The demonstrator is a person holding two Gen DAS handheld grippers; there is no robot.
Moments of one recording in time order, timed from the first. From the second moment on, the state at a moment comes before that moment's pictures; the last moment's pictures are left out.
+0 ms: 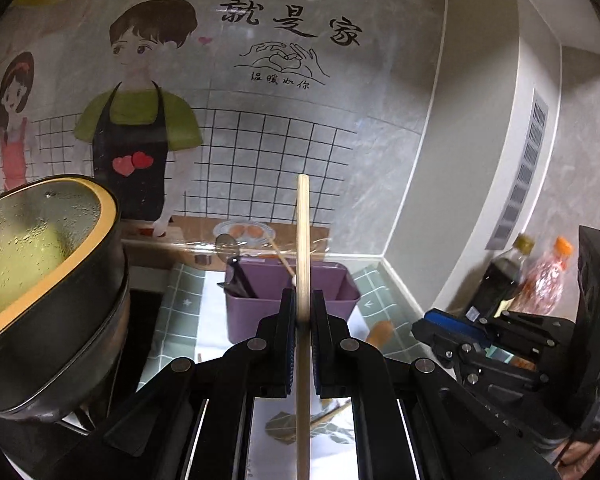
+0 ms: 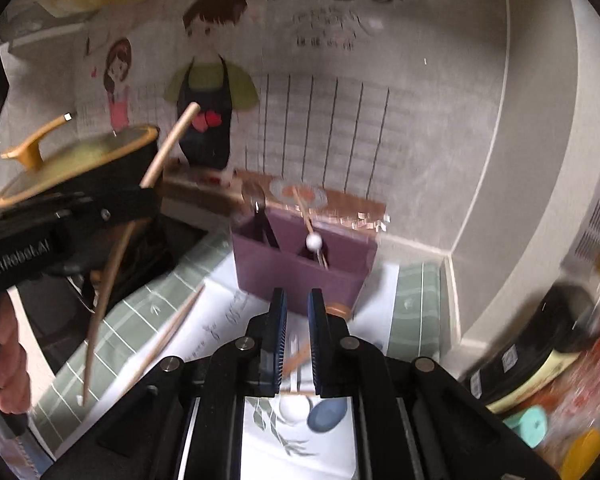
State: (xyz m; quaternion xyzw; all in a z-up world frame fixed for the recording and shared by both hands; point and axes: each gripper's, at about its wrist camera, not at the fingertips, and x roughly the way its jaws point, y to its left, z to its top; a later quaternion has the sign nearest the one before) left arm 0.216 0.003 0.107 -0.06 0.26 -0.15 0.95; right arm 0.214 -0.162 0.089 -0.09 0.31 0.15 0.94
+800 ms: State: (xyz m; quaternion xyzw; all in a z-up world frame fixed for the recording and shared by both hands) left arm 0.220 0.061 -0.018 -0.12 0.38 -0.11 0.91; right arm 0.326 -0.215 -0.064 0.09 0.47 0.00 0.88
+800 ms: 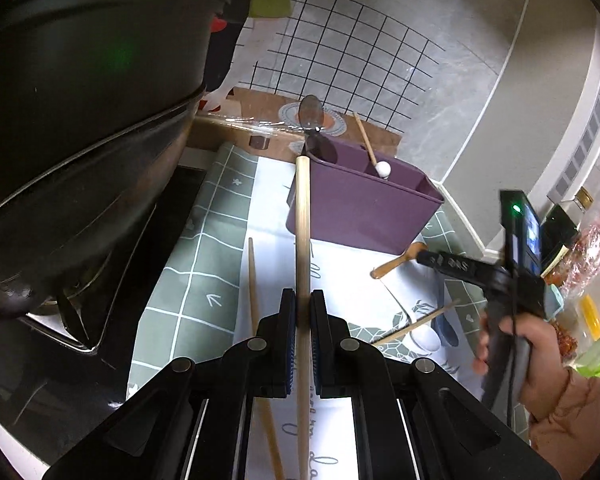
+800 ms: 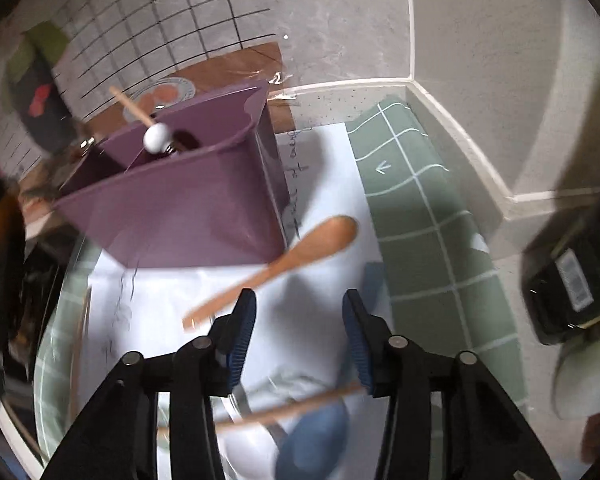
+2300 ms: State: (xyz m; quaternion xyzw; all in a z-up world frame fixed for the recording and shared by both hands) left arm 0.249 0.062 -0.037 -0.12 0.43 -0.12 0.89; right arm 0.292 -0.219 -0.061 -0.06 0.47 0.00 0.88
